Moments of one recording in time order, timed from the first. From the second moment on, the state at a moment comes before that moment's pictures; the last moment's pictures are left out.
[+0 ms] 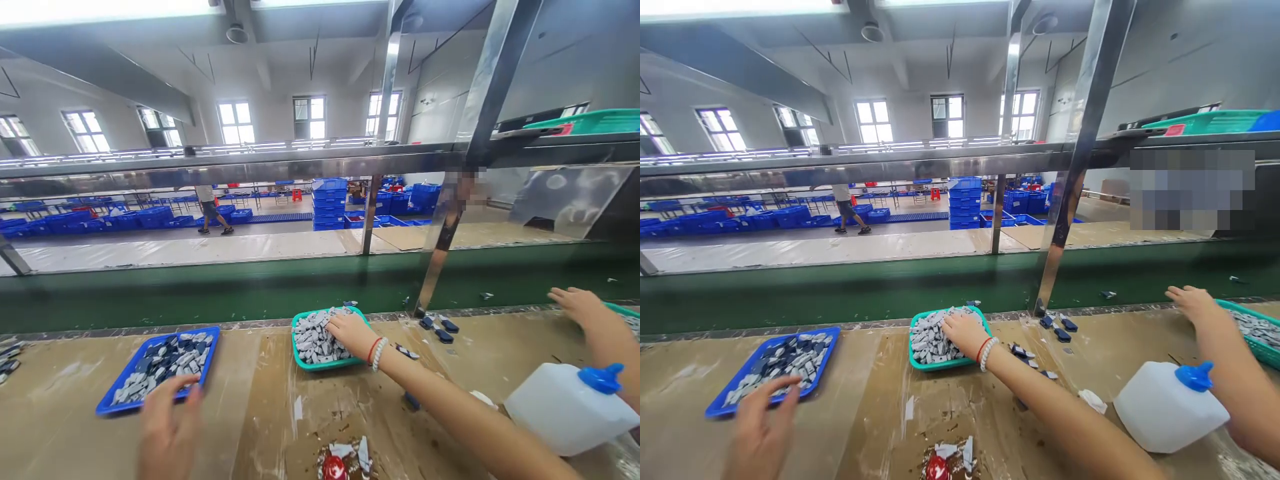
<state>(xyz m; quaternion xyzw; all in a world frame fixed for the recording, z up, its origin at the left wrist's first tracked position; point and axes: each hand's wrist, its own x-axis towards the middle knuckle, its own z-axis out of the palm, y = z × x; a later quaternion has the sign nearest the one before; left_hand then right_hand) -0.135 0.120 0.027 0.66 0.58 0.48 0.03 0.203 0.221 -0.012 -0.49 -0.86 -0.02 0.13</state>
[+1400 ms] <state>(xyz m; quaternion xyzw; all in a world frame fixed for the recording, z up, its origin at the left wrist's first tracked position) 0.013 0.345 0.052 0.85 0.43 0.27 0.16 0.269 0.018 -0.057 -0.59 -0.70 0.12 0.39</state>
